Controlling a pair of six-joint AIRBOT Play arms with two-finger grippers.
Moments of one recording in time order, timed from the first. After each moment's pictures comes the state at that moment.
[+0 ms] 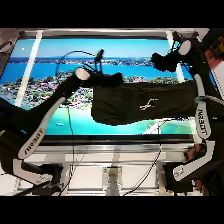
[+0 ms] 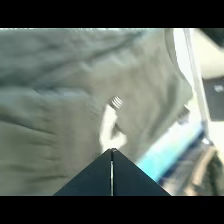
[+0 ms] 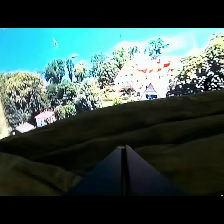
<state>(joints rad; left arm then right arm) -0.45 -1.64 1.48 0.60 -0.75 -1.34 0.01 -1.75 1.87 -1.30 1.21 1.80</state>
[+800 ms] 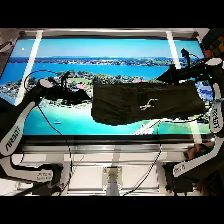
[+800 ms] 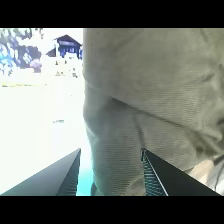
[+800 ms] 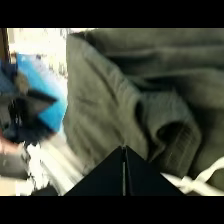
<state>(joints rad) -0.04 -1.57 1.11 0.69 -1.07 -1.20 -0.30 -1.78 1.65 -0.61 1.48 1.23</state>
